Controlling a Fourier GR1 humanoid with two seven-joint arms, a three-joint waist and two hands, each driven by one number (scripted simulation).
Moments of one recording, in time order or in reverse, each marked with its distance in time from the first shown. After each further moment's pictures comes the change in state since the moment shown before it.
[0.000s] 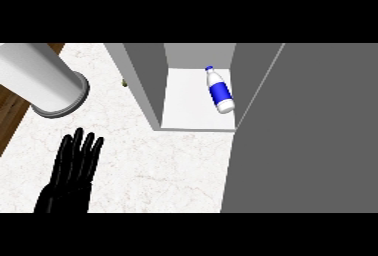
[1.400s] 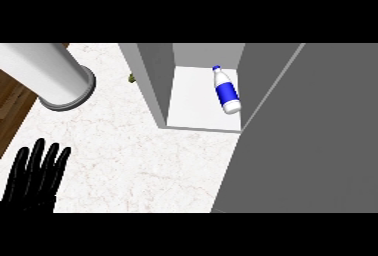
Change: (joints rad) left arm 0.145 0.122 0.142 -0.061 0.108 -0.181 -0.047; right arm -0.519 -0.066 0.157 0.042 0.054 -0.034 0.248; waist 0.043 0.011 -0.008
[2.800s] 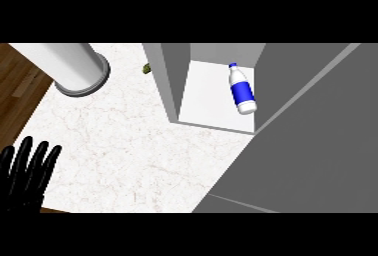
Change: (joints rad) left arm 0.004 0.056 0.058 -0.008 0.041 -0.105 -0.006; right arm 0.060 0.044 -0.051 0.129 -0.472 0.011 0.055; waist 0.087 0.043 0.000
